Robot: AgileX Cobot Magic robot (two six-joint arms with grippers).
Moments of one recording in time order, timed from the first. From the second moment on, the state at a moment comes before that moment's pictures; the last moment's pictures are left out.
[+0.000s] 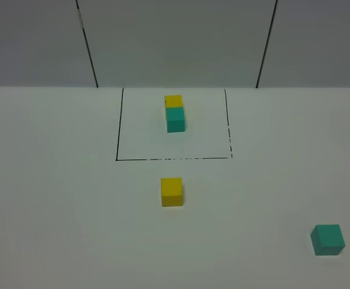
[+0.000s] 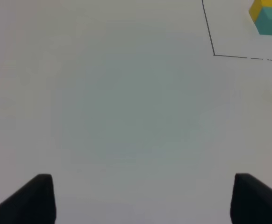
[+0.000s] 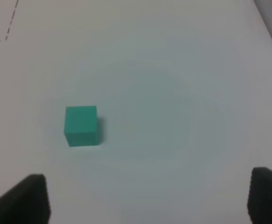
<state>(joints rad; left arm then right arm) 0.01 0.00 -0.50 -0.02 1.04 -0.09 -0.02 0.05 -0.49 -0.04 1.04 -0.01</state>
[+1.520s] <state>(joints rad) -0.03 0.00 -0.50 -0.08 1.04 -0.02 -0.02 0.05 -0.49 -0.04 1.04 -0.01</state>
